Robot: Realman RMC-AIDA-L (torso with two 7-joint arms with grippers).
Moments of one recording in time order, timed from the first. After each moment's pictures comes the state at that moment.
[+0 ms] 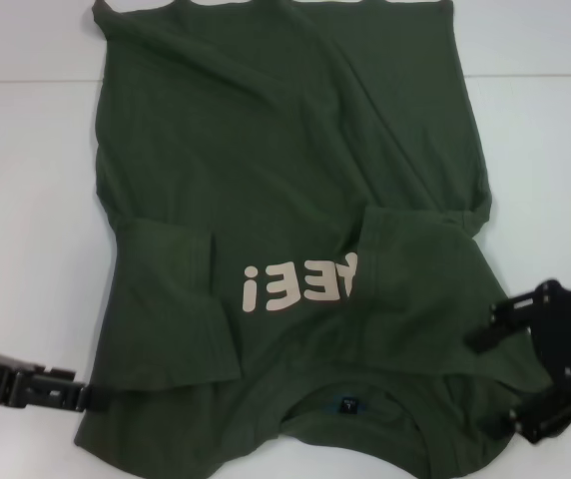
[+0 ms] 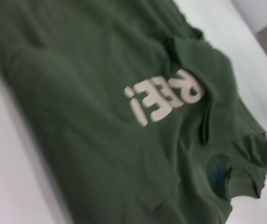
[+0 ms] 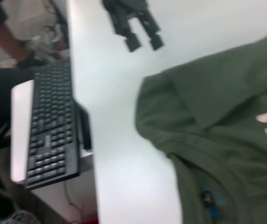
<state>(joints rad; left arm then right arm) -0.42 -2.09 0.60 1.11 2.47 1.93 -2.16 0.45 2.03 -1.10 -1.40 -2.18 -1.99 1.92</state>
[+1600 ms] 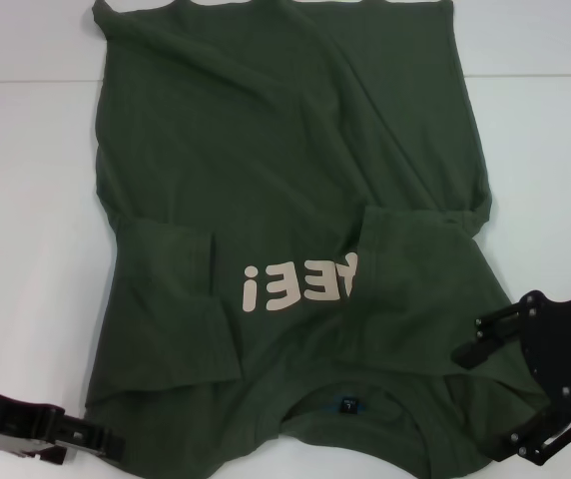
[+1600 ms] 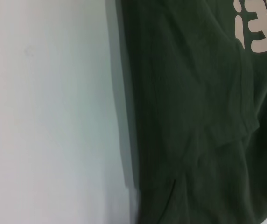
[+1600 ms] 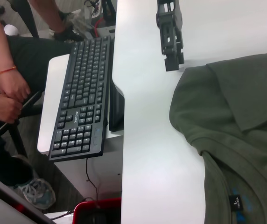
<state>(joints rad) -0.43 -2.17 0.73 1.19 2.69 1.90 -2.51 0.47 1.99 -1.22 -1.40 -2.12 -1.99 1.89</state>
